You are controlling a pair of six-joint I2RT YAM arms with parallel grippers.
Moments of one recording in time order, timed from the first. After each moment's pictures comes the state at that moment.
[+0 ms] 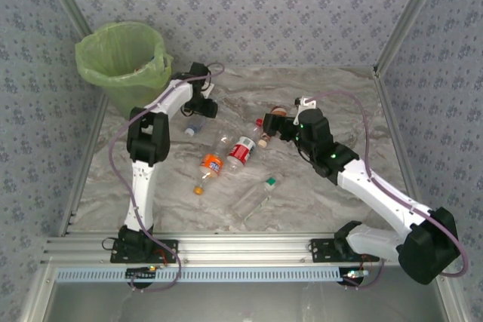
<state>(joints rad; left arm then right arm) -0.31 2.39 2.05 -0.93 0.00 0.00 0.59 1.13 0.84 -0.11 0.16 0.52</state>
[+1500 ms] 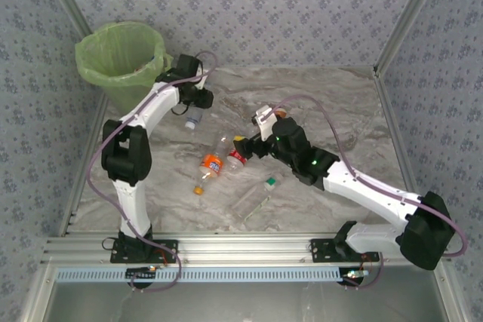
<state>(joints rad) -0.33 1.99 1.74 -0.74 0.05 -0.05 0.83 1.21 0.90 -0.05 0.13 0.10</state>
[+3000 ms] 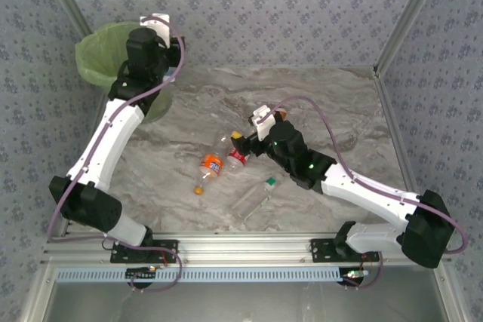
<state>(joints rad) -0.31 1.52 1.65 -0.29 -0.23 -0.04 0.89 1.21 0.88 0.05 0.28 0.02</state>
